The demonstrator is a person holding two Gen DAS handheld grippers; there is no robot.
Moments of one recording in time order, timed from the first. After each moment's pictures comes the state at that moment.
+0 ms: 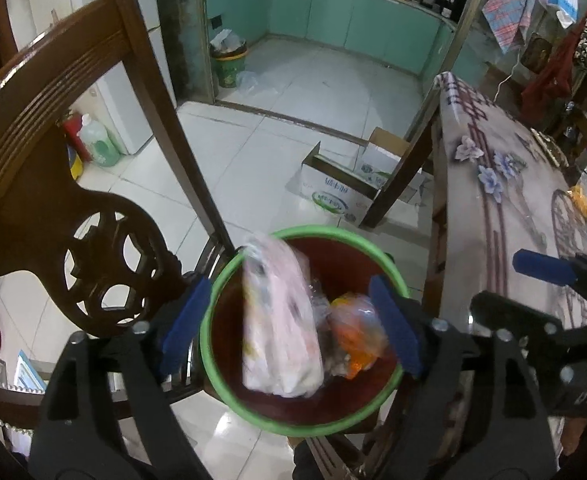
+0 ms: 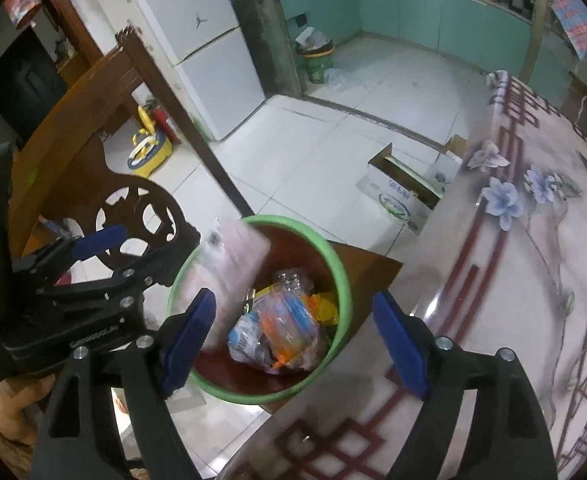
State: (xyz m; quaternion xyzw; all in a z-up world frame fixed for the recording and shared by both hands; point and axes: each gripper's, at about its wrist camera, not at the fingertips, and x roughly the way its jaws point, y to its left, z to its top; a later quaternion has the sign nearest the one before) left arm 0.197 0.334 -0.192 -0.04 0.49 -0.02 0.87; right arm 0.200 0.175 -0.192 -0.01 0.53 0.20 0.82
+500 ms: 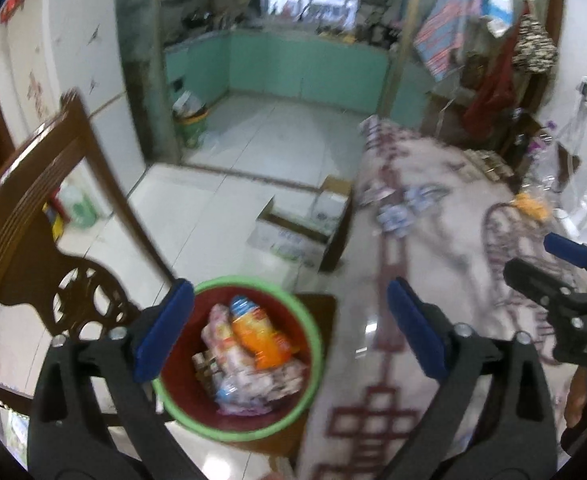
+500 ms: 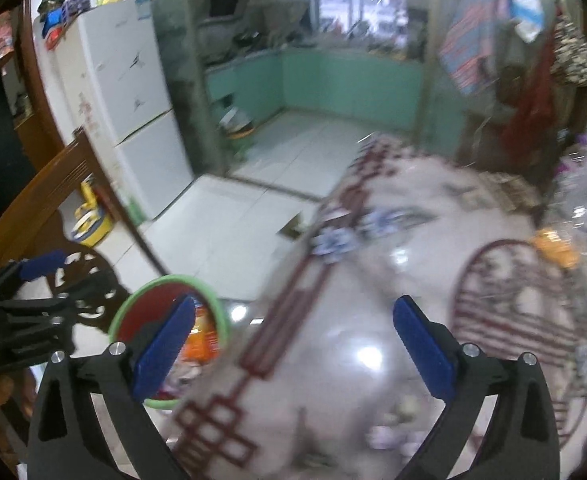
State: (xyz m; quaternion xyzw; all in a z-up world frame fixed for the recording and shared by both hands) left arm 0.151 0.232 -0.110 -0.02 0.38 -0.08 0.92; right arm 0.132 0.042 -0.103 -0.02 0.39 0.06 0.92
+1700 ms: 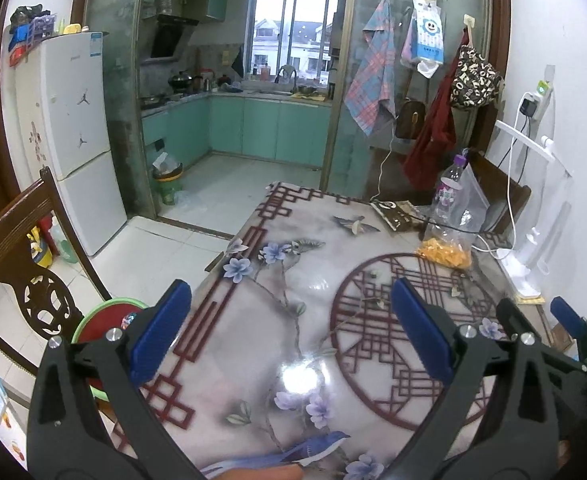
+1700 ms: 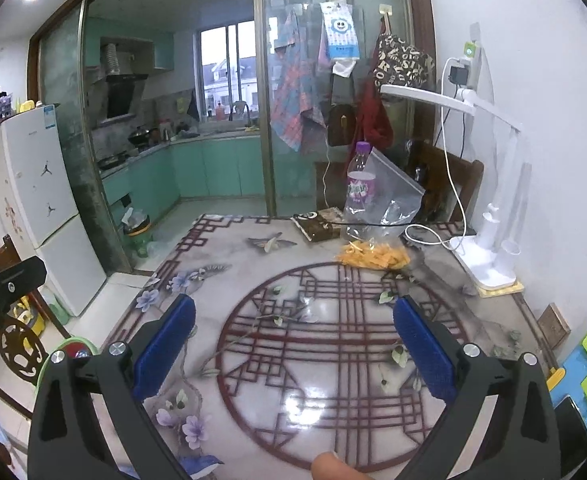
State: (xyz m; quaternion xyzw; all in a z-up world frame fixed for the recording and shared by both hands) left arm 0.048 -0.006 -0.024 -0.03 0.29 -0.07 0.95; right arm -0.008 -0.207 -0.051 0.04 0.26 -0.10 0.96
